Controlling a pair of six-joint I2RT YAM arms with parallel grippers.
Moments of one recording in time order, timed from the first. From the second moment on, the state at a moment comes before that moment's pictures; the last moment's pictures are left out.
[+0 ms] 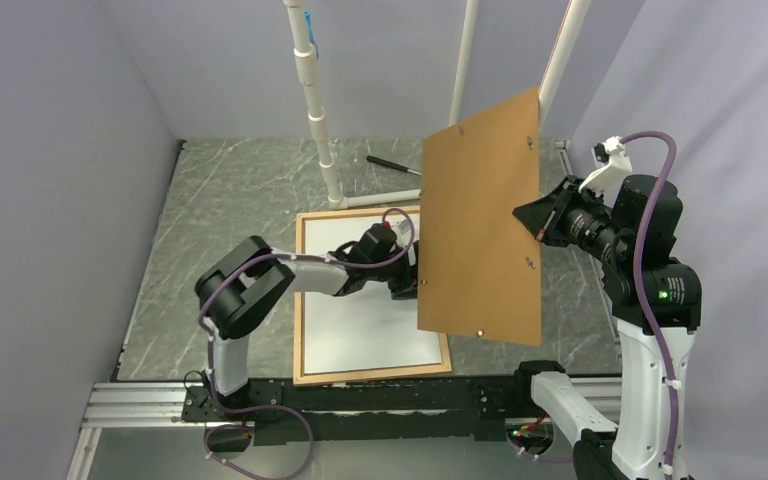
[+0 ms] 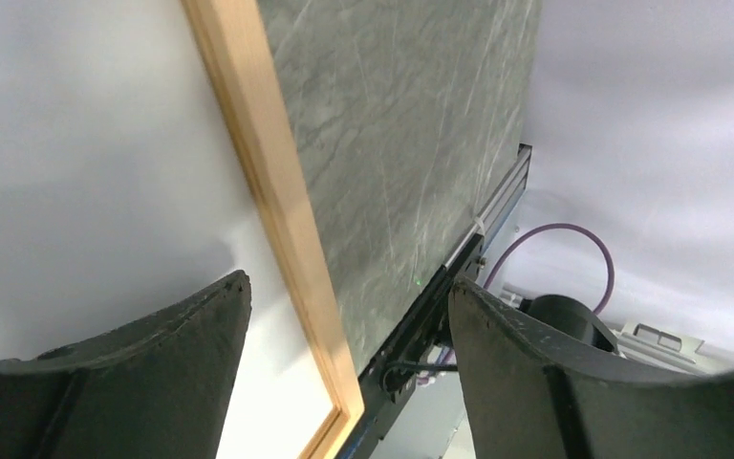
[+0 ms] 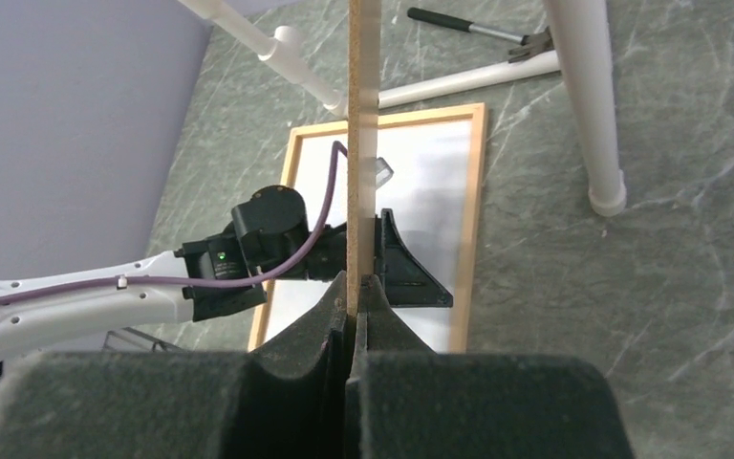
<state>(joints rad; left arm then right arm) -0.85 1.94 1.03 0.32 0.42 -1.09 0.01 0.90 1.53 -1.01 -0.40 0.39</state>
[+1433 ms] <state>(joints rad) -0.38 1.12 0.71 -0.55 -0.06 -0.77 0.38 0.86 0.93 -0.50 -0.48 0.73</state>
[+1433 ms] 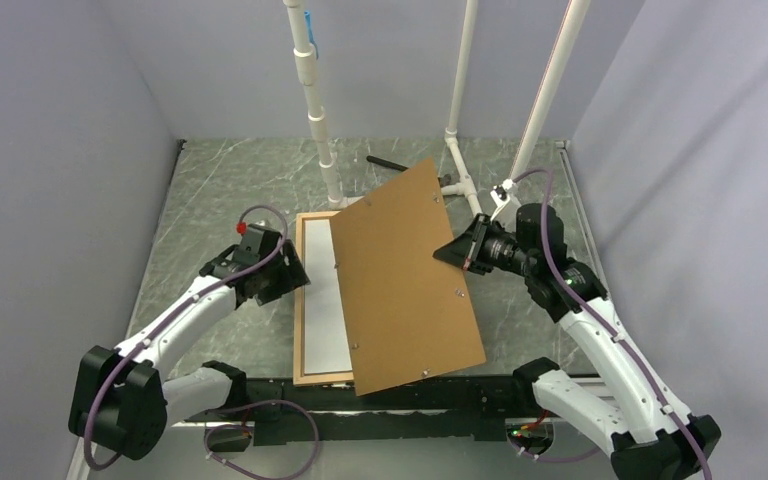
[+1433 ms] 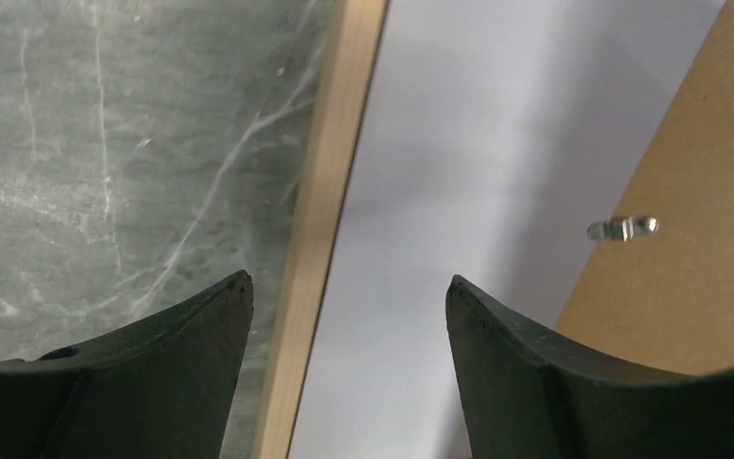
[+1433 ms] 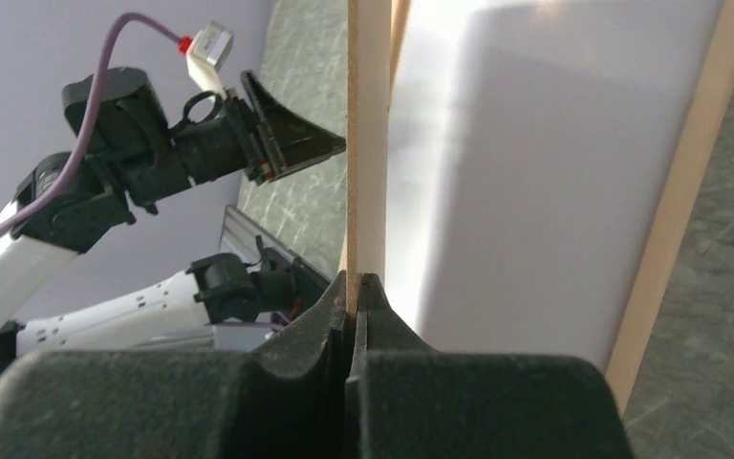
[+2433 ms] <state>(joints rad) -0.17 1.05 0.50 -0.38 0.23 -0.71 0.44 0.97 0.78 -0.12 -0.41 0.97</state>
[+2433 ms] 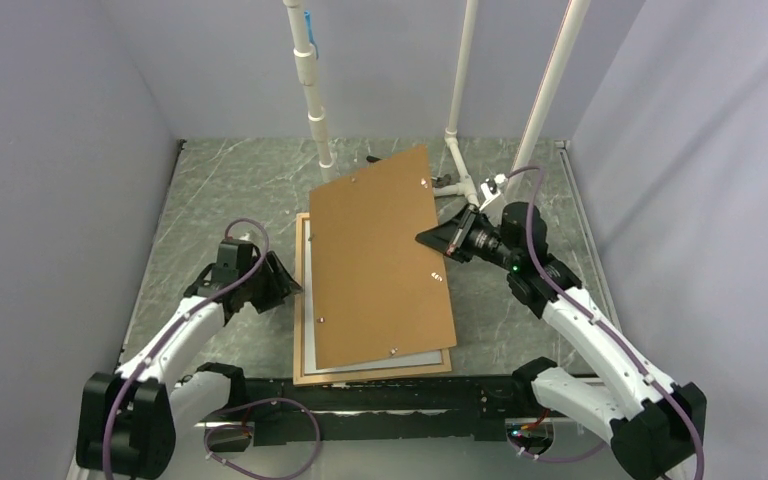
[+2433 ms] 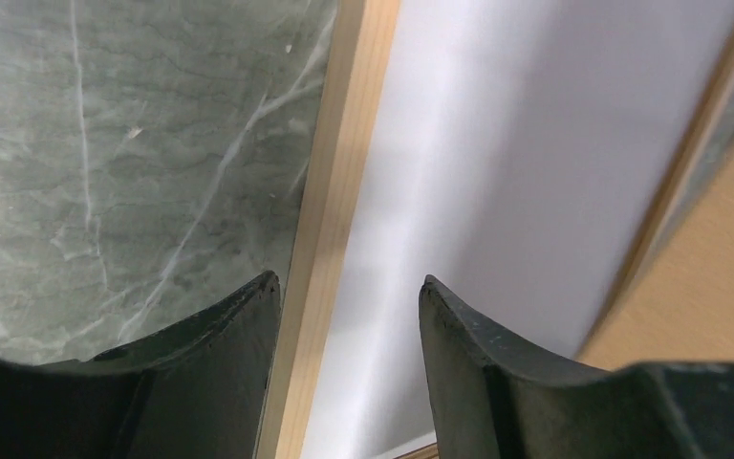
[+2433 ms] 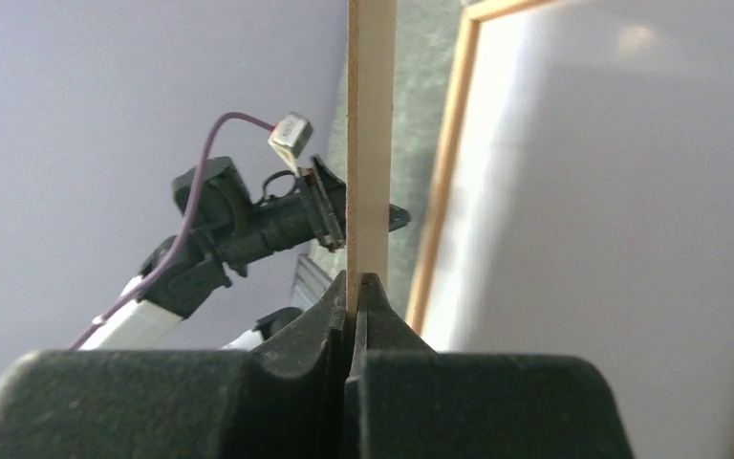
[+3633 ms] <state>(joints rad) -0.15 0.67 0.77 -0.57 0.20 -0.71 0.27 0.78 0.52 0.58 -0.80 1.41</state>
